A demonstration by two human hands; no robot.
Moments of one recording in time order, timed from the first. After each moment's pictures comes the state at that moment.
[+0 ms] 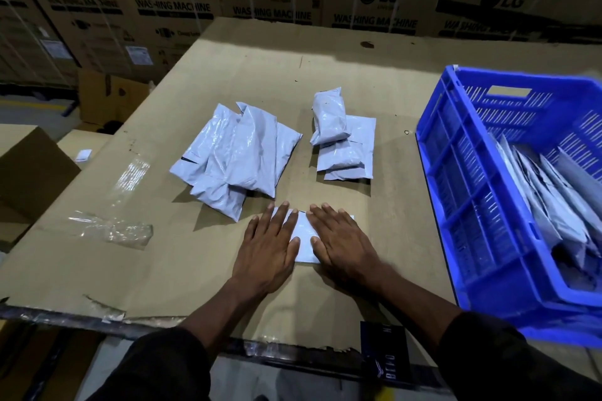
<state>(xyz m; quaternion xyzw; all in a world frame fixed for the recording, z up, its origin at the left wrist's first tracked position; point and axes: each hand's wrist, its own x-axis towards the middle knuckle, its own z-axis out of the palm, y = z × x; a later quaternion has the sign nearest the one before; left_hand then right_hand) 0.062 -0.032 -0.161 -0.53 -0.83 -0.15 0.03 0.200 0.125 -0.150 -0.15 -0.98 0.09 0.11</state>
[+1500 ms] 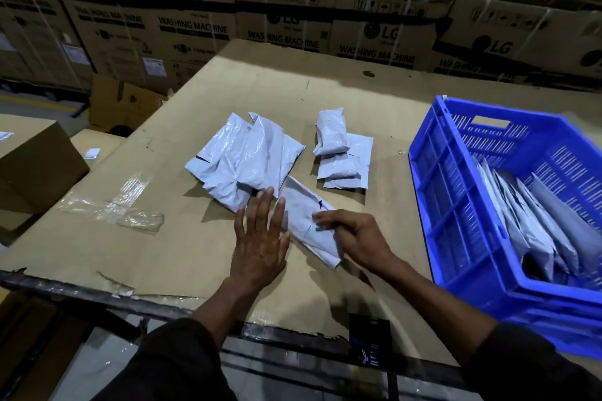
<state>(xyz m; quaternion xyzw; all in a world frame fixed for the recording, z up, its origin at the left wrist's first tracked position) 0.073 -0.047 -0.141 -0.49 -0.82 -0.23 0.20 0.229 0.121 -0.069 -0.11 -0.87 0.41 0.24</state>
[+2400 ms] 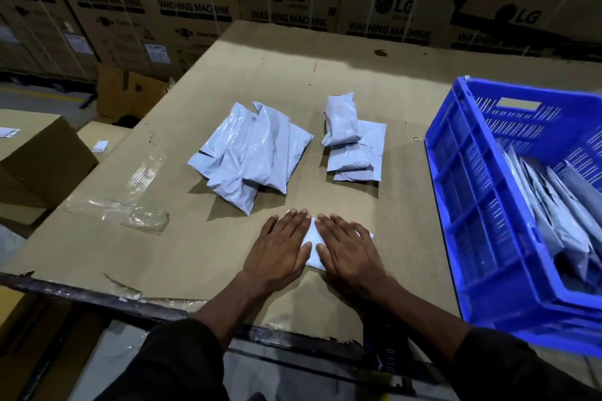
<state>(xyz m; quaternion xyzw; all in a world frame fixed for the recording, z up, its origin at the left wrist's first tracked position) 0.068 -0.038 -0.163 -0.58 -0.79 -0.16 0.07 0.222 0.103 -0.156 -0.11 -0.96 -0.02 0.26</state>
